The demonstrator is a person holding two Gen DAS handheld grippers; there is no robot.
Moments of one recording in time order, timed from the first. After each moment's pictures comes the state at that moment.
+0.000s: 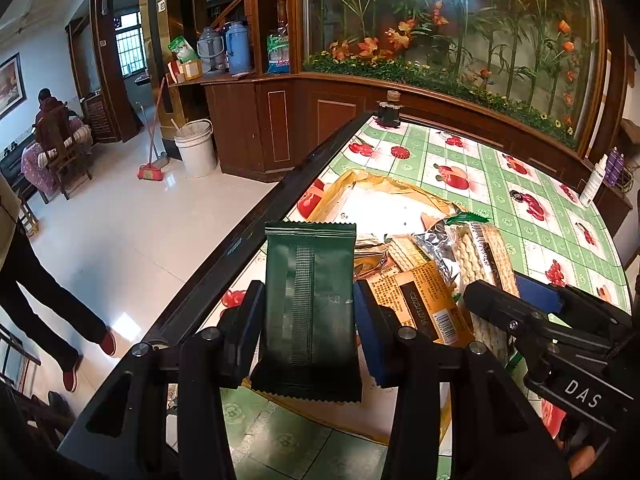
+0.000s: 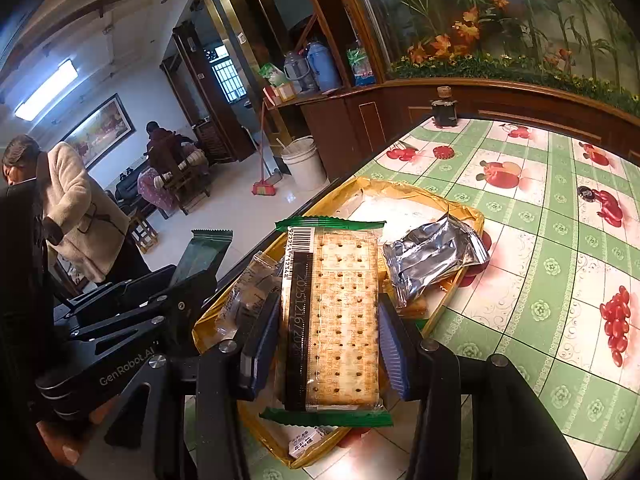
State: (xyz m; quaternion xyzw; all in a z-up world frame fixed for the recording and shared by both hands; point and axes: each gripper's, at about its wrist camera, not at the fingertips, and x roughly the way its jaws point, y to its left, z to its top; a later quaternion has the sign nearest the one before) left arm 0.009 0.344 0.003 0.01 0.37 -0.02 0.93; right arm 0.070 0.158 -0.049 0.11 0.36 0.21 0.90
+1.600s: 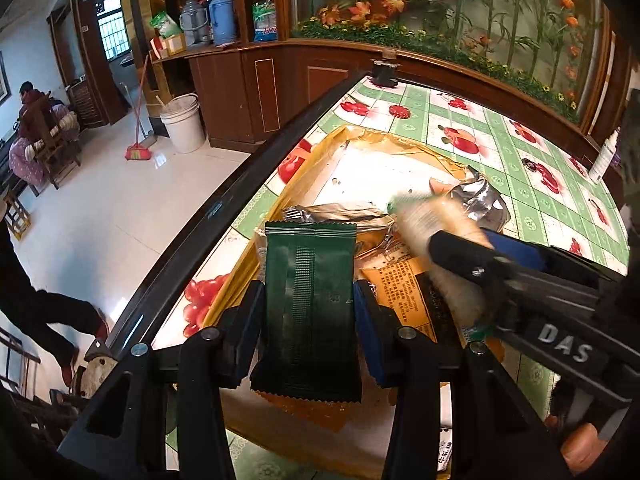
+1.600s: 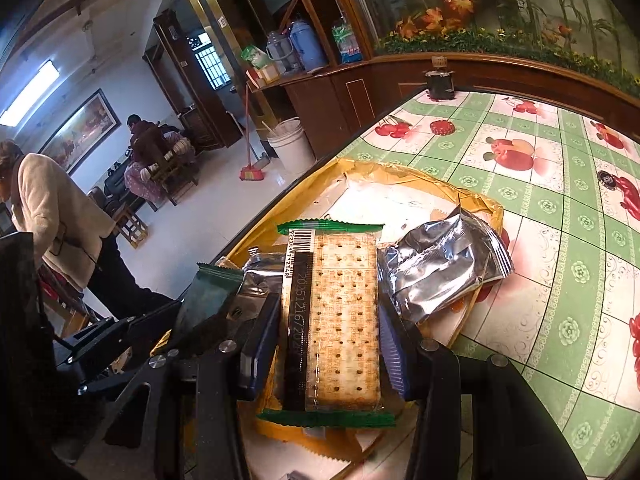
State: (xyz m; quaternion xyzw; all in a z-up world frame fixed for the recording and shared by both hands) left arm 0.041 0.333 -0.037 0.03 0.42 -0.03 0.91; right arm 0.133 0.171 -0.086 0.11 0.40 0.19 0.89
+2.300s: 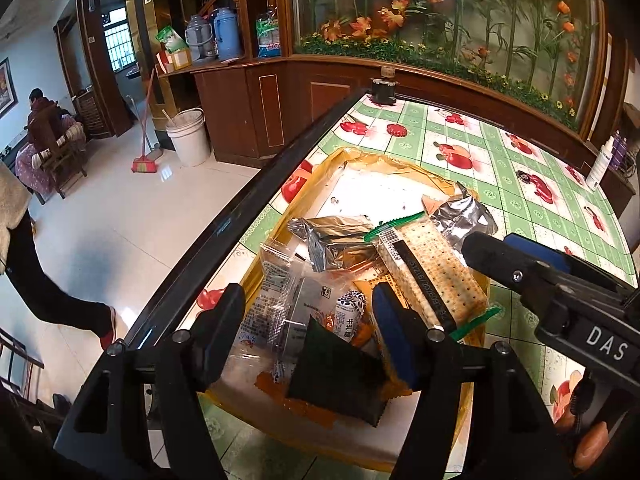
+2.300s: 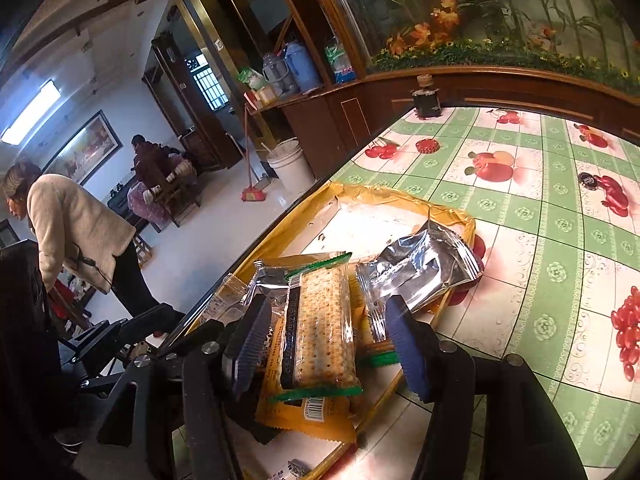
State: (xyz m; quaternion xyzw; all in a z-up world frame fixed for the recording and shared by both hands) left arm 0.032 0.332 -0.016 0.03 0.40 -0.02 0.92; right arm 0.107 0.145 -0.065 0.14 0.37 0.18 0.90
